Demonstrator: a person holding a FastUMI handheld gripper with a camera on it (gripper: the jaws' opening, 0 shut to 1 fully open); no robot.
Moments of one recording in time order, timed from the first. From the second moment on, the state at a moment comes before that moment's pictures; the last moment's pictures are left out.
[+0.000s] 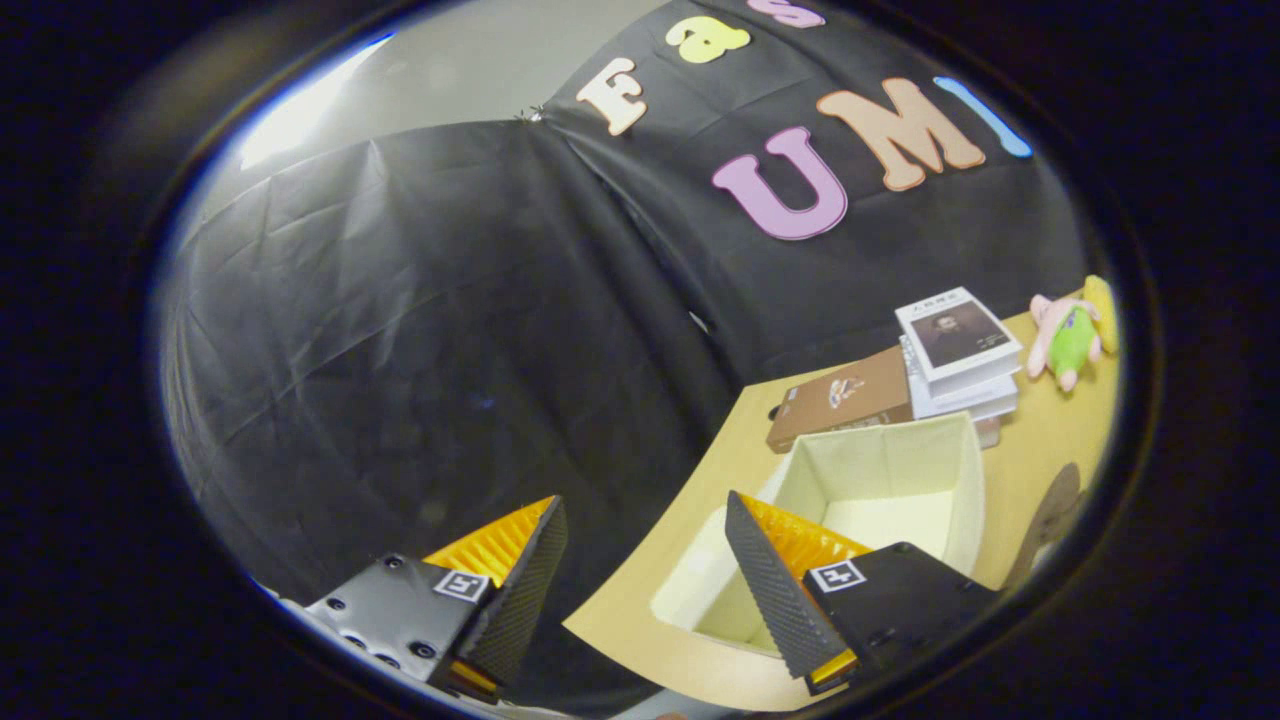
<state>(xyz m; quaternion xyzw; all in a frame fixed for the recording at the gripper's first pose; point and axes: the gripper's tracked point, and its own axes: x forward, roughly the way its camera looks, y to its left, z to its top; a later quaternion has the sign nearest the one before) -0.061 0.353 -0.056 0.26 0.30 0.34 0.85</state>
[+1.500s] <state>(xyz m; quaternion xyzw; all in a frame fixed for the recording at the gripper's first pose) -0.057 0.023 -0.309 0.04 0.42 0.14 0.90</state>
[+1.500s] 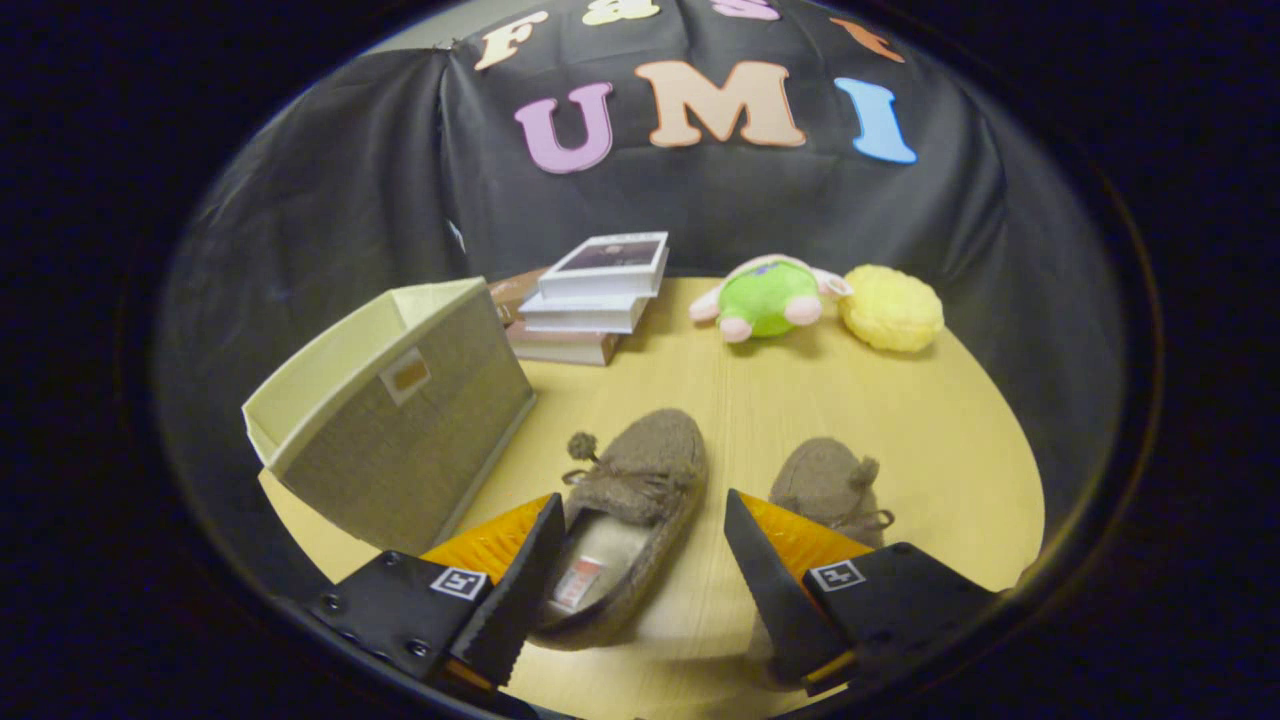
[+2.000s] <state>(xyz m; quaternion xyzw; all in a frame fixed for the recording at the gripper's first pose) -0.073 0.037 -0.359 0.08 0.52 0.13 0.84</state>
